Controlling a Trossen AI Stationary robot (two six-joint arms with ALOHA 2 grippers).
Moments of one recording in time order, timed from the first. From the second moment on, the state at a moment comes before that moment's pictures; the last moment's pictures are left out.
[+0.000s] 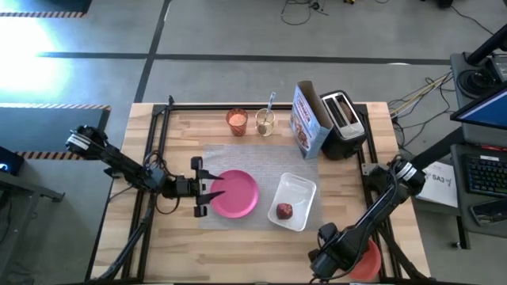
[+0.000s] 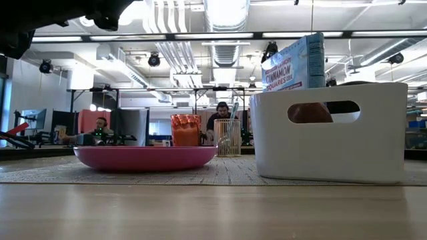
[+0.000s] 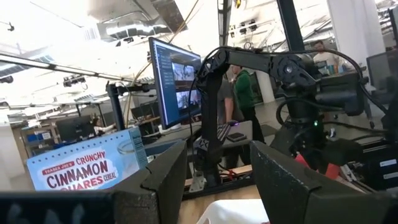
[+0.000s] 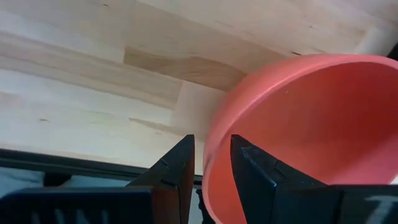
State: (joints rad) left arm -0.43 1.28 0.27 1.35 -0.41 0.39; right arm 0.81 1.87 1.44 -1.16 -0.26 2.04
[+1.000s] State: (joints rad) left arm -0.43 1.28 0.28 1.34 -0.41 0.53; right arm 0.81 1.89 1.37 -1.03 -0.33 1.89
